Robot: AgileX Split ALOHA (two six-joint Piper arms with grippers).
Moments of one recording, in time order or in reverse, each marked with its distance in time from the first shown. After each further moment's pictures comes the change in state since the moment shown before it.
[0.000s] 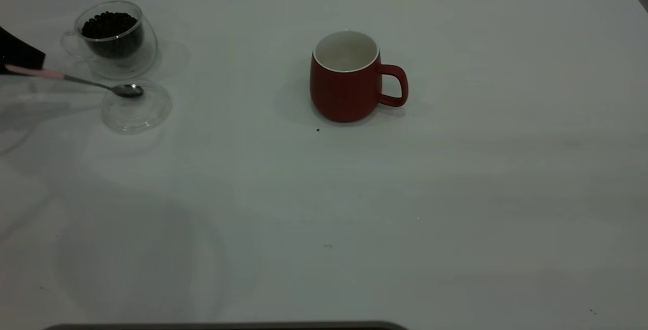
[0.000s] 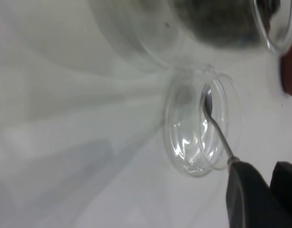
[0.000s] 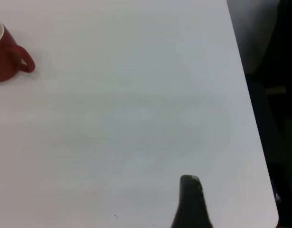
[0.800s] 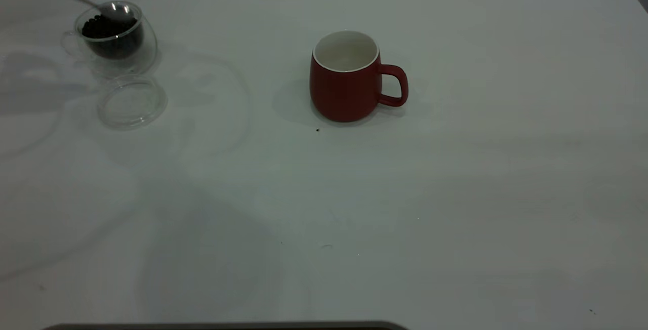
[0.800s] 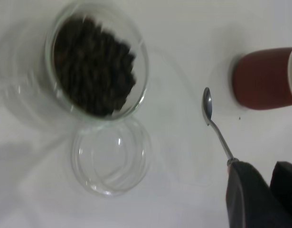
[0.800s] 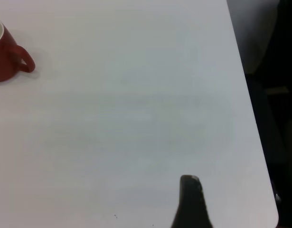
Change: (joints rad) left arm -0.094 -0.318 0.041 0.057 0.014 -0.077; right arm 0.000 0.000 0.000 0.000 0.000 0.000
